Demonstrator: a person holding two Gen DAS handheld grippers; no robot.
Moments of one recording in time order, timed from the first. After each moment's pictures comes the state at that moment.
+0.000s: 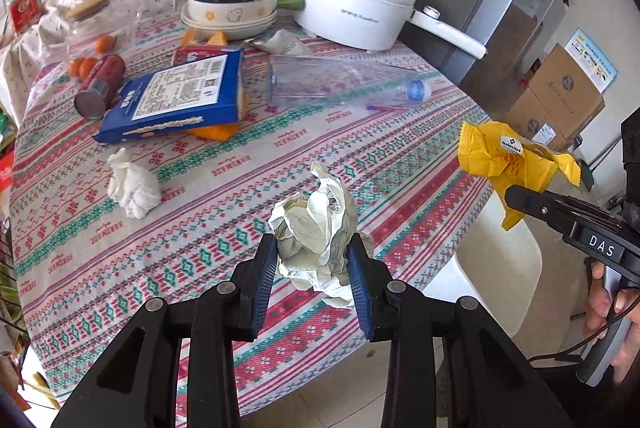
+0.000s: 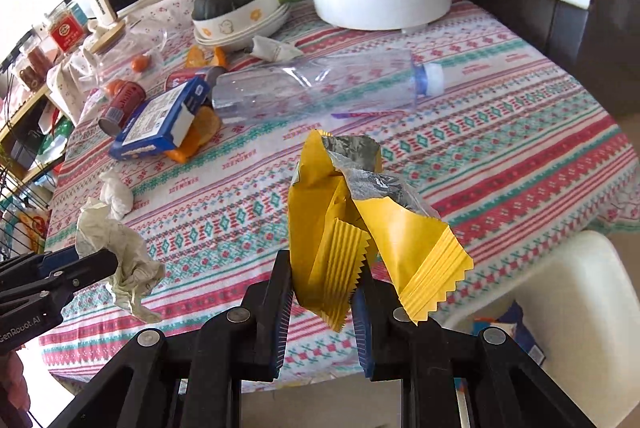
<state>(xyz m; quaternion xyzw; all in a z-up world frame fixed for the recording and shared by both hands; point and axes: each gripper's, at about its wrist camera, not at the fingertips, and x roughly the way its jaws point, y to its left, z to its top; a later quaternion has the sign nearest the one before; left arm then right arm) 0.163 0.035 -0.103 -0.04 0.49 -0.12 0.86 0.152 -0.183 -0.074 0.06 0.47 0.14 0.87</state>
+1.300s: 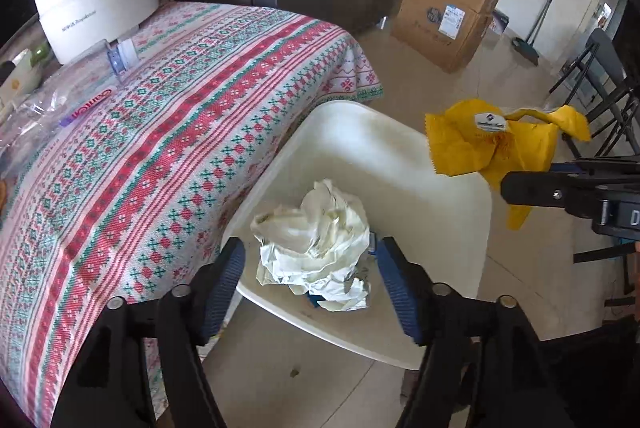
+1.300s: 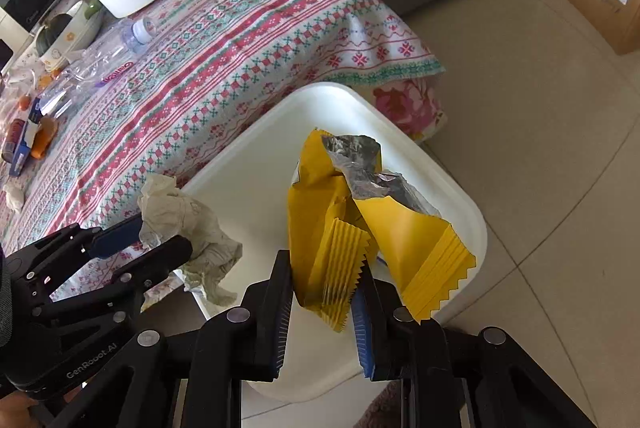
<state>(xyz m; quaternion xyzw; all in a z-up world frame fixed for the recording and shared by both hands) 0.136 -0.232 -0.172 0.12 0.49 -0.27 0.82 0.068 -0.408 -0.116 0.15 0.54 0.01 0.83</state>
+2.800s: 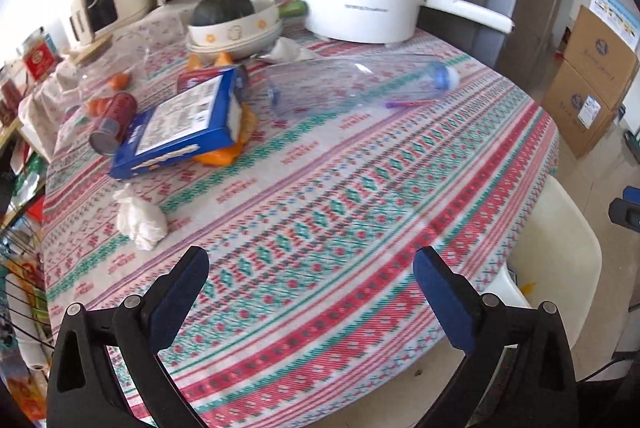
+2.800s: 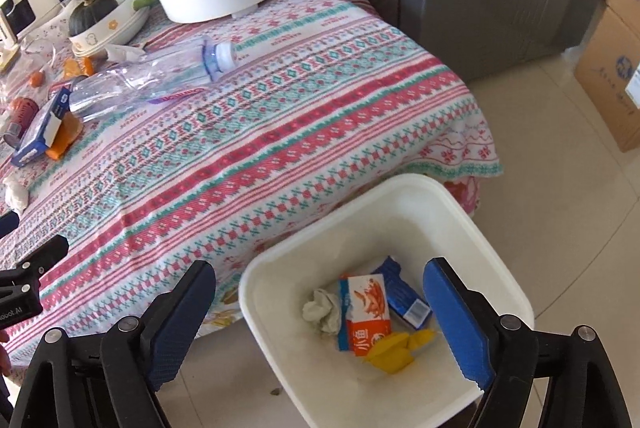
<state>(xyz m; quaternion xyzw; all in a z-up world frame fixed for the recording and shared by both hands) 0.178 0.008 -0.121 0.04 0.47 -0.03 0.88 0.125 -0.298 -0.073 0.05 0.51 0.02 0.86</state>
